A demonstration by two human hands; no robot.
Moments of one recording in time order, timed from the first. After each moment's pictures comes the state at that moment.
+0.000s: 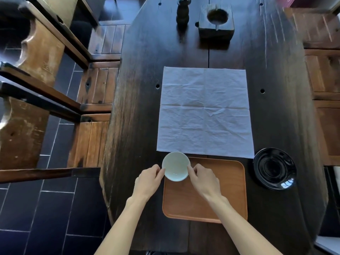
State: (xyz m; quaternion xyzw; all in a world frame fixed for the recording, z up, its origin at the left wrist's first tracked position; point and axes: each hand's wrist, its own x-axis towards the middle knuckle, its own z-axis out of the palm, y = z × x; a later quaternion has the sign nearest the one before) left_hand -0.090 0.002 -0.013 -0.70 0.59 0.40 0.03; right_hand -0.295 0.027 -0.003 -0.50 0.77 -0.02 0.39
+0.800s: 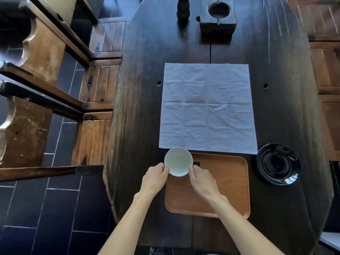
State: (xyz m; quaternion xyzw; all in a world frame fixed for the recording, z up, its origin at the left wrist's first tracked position) left_hand -0.104 0.002 -0.013 -0.72 0.53 0.44 0.04; right_hand -0.285 0.037 -0.013 -0.51 0.73 -0.01 0.45
